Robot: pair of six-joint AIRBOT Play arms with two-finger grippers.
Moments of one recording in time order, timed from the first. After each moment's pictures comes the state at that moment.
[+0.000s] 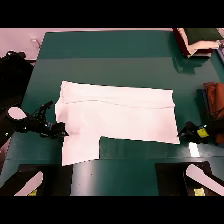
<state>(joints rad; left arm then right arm) 0.08 -0.93 0.55 1.01 -1.25 -1.42 -0.61 -1.10 0.57 -1.17 1.42 1.36</state>
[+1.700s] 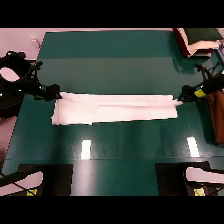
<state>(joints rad) 0.08 -1.28 1.14 1.10 -1.12 -1.46 -0.27 -1.41 1.29 -1.20 1.43 1.40</state>
